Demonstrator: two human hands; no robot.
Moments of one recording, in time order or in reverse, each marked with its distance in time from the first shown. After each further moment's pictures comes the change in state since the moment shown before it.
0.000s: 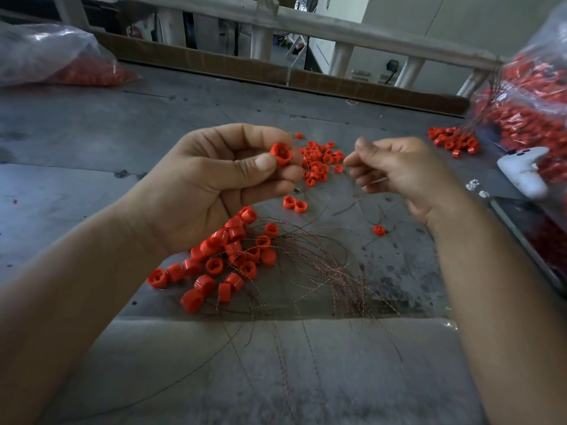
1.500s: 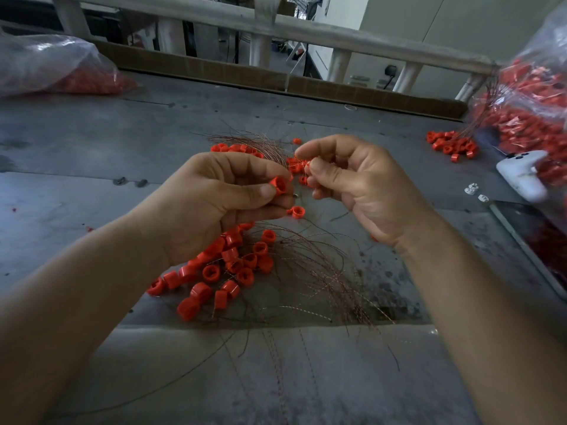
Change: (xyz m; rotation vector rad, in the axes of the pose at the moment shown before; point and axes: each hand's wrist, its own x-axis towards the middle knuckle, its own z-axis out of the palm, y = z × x) left_hand 0.006 -0.007 0.002 -0.044 0.100 -0.184; right_hand -0.019 -0.015 0.034 0.281 -0.269 -0.323
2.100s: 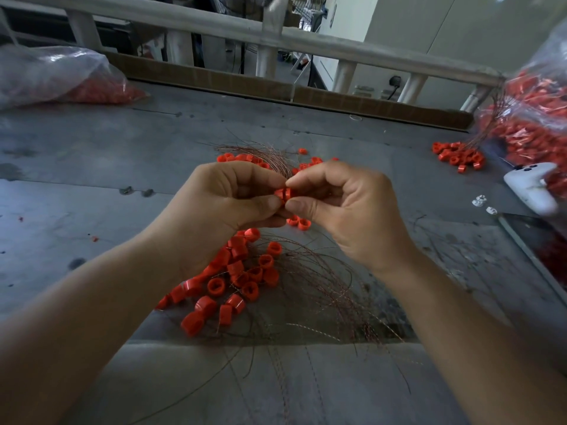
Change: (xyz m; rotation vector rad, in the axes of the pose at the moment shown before) left_hand 0.001 -0.004 0.005 0.142 0.130 0.111; right_hand -0.006 -0.001 0.027 -0.293 0.128 -0.241
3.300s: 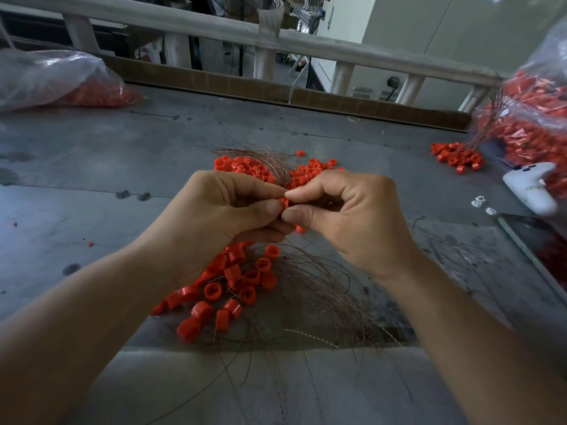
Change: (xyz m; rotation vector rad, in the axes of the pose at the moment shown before) left_hand -0.004 0.001 0.000 0.046 -0.028 -0.031; right_hand -0.003 0.000 -0.002 -0.134 0.025 -0.050
